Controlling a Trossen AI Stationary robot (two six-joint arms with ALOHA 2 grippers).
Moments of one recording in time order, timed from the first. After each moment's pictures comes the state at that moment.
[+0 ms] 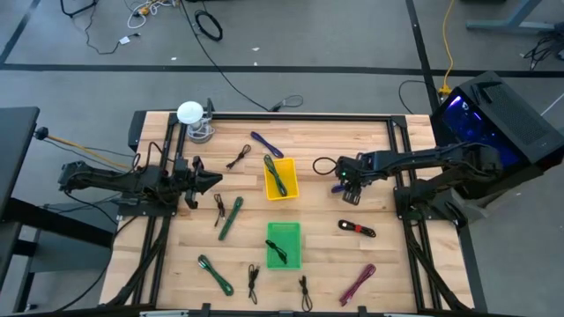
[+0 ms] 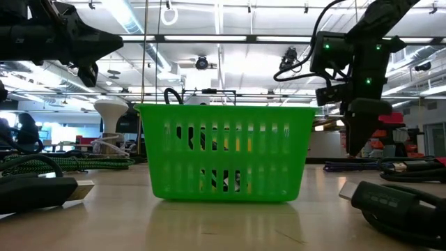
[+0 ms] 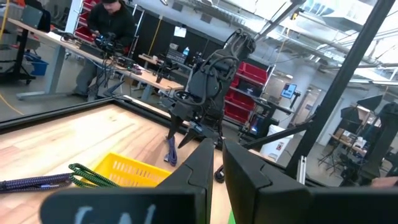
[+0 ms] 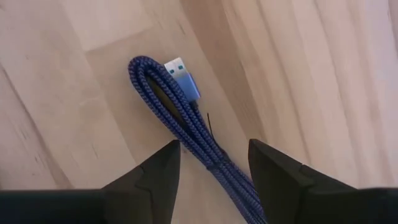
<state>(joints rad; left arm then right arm) -0.13 0.20 0.02 0.35 -0.29 -0.37 -0.18 1.35 0.69 -0.70 0.14 0.15</state>
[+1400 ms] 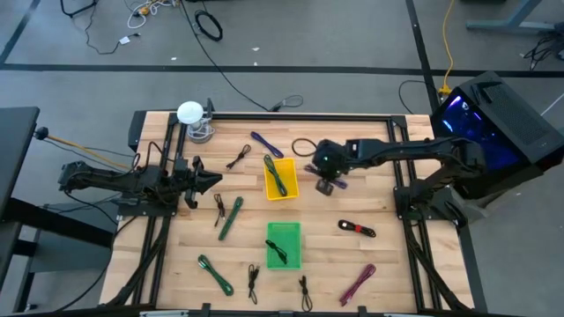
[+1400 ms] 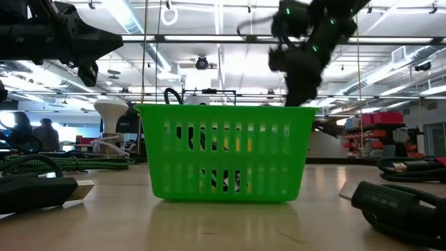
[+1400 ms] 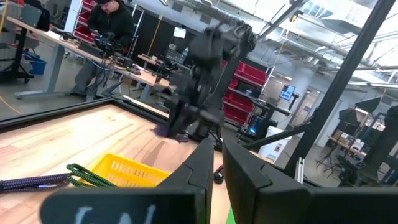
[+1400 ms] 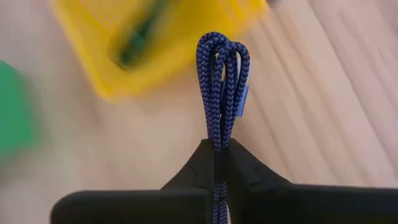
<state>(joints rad) -0.13 0.20 0.02 0.35 -0.29 -0.38 -0.19 1.50 1.03 -0.58 -0.01 0.20</state>
